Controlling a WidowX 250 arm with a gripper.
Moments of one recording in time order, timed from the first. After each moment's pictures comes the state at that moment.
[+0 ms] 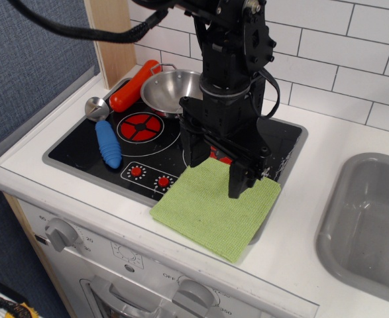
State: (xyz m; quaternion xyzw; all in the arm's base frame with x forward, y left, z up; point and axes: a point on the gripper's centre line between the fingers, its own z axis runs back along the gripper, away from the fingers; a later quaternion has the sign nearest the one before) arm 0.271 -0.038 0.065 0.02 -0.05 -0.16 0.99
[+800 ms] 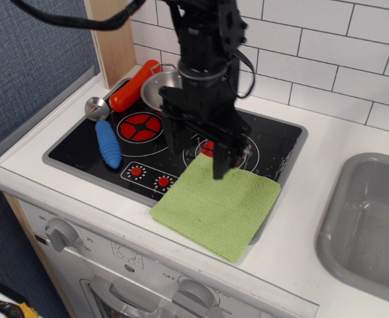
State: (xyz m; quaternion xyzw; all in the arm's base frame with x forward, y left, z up) arm 0.283 -0.001 0.067 0.01 -0.04 -0.08 1.00
